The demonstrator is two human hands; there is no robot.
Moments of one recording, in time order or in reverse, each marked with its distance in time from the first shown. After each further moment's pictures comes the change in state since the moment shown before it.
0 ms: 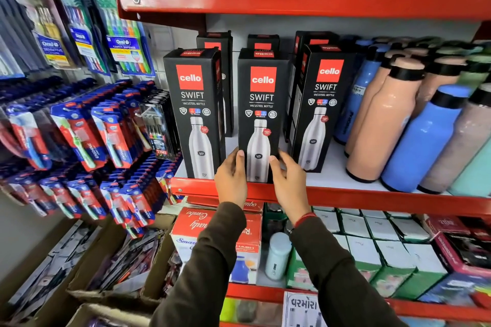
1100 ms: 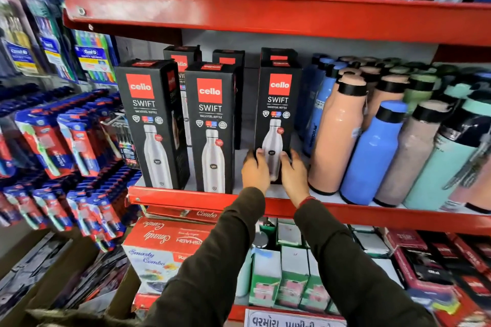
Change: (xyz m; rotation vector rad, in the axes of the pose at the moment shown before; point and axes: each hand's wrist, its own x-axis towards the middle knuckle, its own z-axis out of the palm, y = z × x) left_hand -0.009 0.018 0.152 0.064 -0.145 -0.068; right_hand 0.077 0.041 -0.096 0.006 0.081 0.122
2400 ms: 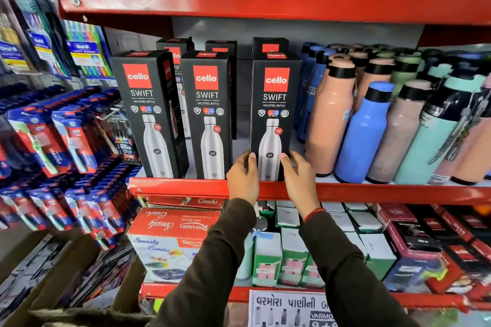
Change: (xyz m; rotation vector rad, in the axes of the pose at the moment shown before) left_hand -0.057 -0.011 -0.041 0.023 0.029 0.069; right_hand -0.063 0.009 -0.025 -0.019 0.027 -0.107
